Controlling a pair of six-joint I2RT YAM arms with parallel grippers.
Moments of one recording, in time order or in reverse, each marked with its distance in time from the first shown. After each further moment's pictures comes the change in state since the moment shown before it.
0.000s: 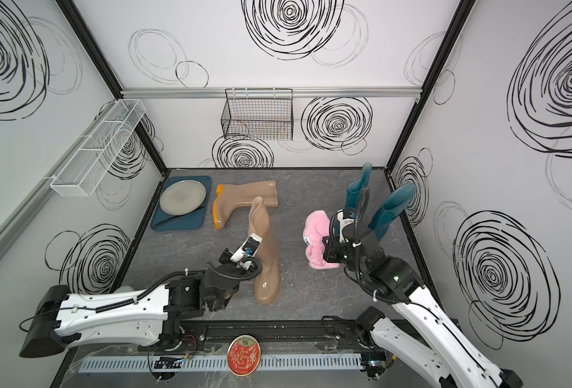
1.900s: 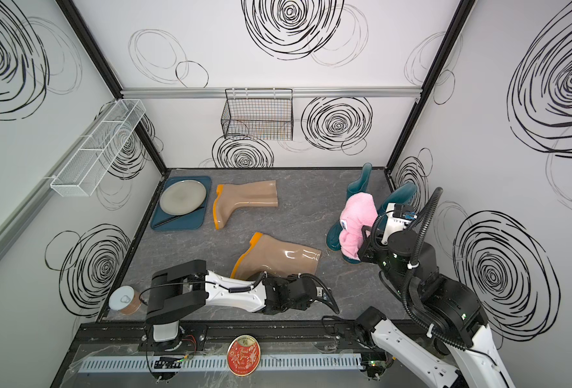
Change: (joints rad) left arm -0.048 0.963 0.424 -0.038 0.616 0.441; right arm -0.026 -0.139 0.373 -0.324 0.338 -0.024
